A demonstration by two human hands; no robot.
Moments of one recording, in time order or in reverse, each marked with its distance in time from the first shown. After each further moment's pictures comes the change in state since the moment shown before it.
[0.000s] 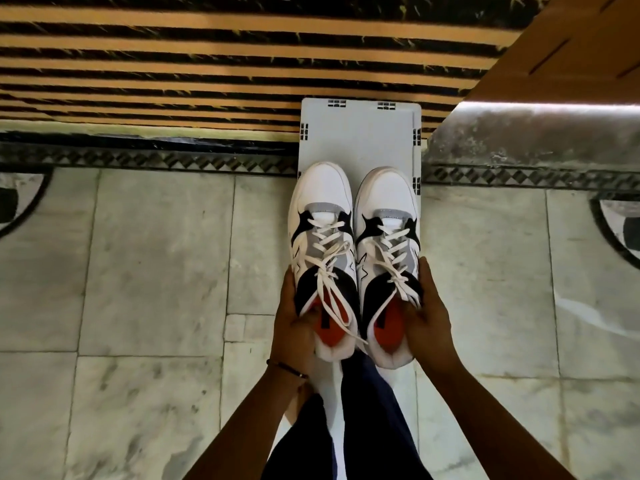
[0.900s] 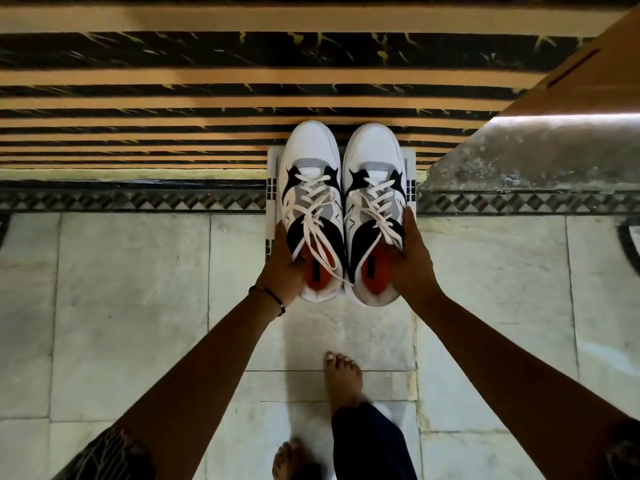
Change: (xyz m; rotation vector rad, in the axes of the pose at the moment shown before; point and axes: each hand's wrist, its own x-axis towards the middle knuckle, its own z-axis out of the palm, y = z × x) left_hand 0.247 0.063 0.054 0.358 -0.140 0.067; right_hand 0.250 -0.040 0.008 -0.145 -0.029 0.014
